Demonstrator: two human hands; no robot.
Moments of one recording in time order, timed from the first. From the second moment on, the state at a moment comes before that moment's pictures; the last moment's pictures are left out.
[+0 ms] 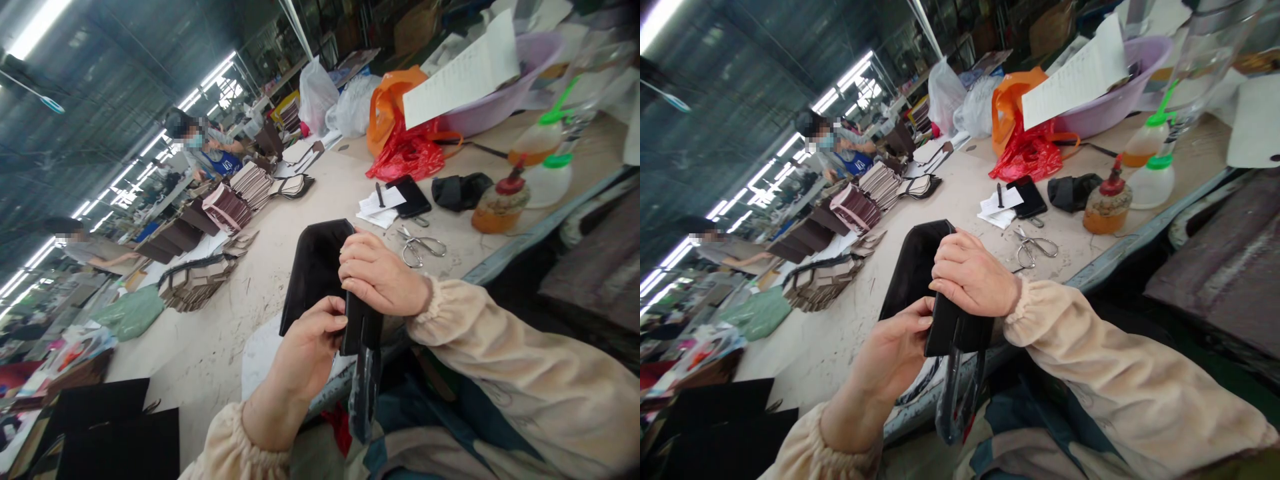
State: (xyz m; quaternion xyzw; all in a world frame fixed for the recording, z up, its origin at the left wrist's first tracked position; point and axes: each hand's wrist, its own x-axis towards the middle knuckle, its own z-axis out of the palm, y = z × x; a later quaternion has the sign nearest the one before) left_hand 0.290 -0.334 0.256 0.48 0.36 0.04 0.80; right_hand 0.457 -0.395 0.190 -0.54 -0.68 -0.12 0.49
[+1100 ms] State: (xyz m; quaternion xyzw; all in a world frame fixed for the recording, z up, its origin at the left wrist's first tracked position) left_hand 0.247 -0.338 0.239 0.96 0.06 0.26 0.08; right_hand 0.452 -0.392 0.191 -0.56 -0.66 -0.12 0.49
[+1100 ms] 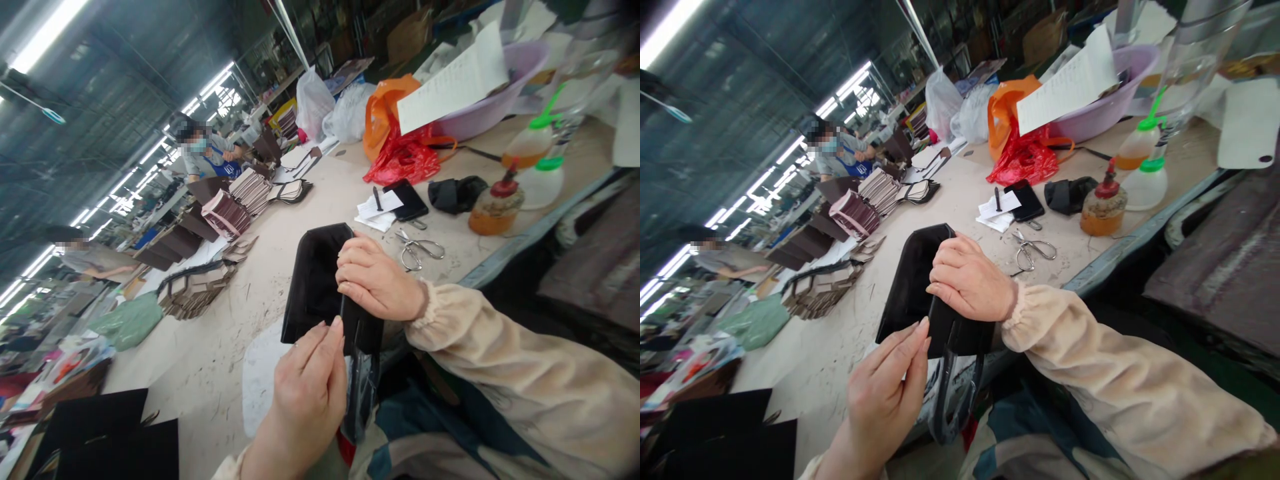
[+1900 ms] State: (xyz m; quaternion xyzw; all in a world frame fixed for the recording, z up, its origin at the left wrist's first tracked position) left_hand 0.247 -0.339 0.232 0.95 0.08 0.31 0.07; right_hand 0.452 -0.392 0.191 -0.56 -0.67 -0.14 0.46
